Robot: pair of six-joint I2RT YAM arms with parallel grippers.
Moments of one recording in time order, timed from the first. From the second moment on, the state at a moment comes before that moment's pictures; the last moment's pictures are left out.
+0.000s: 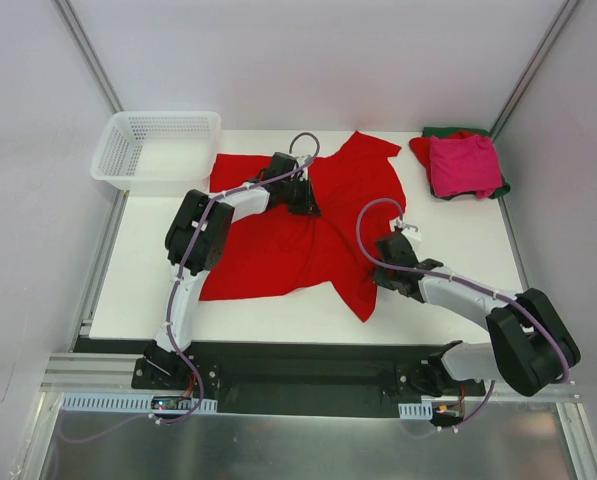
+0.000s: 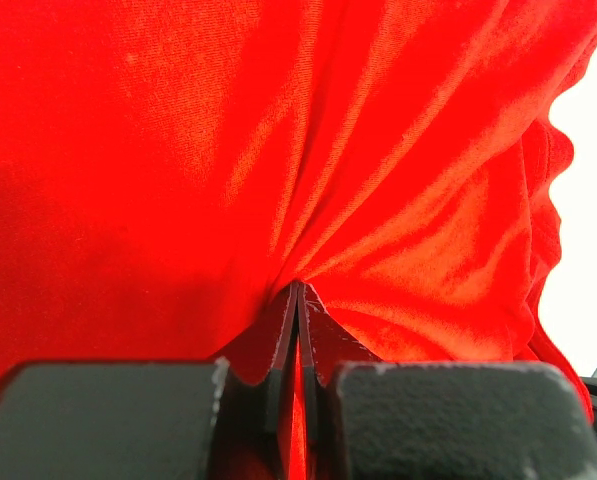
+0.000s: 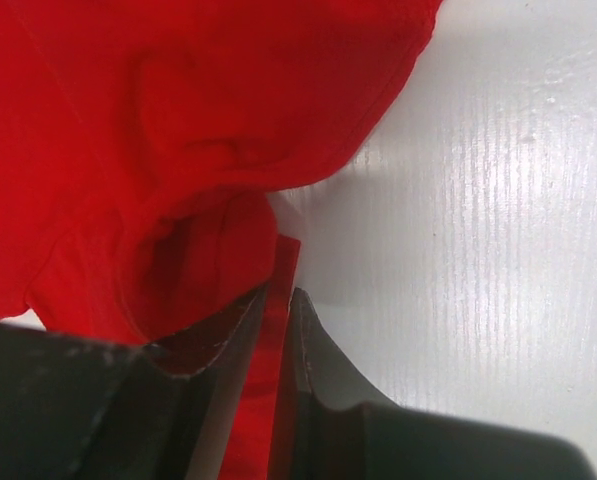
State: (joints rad) left arm -0.47 2.29 1.62 -0.11 0.49 -0.50; right arm 0.55 1.31 0.56 -0.23 0.29 0.77
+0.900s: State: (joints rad) left arm -0.47 2.28 1.61 -0.11 0.48 -0.50; right arm 0.55 1.11 0.56 -0.40 0.38 0.79
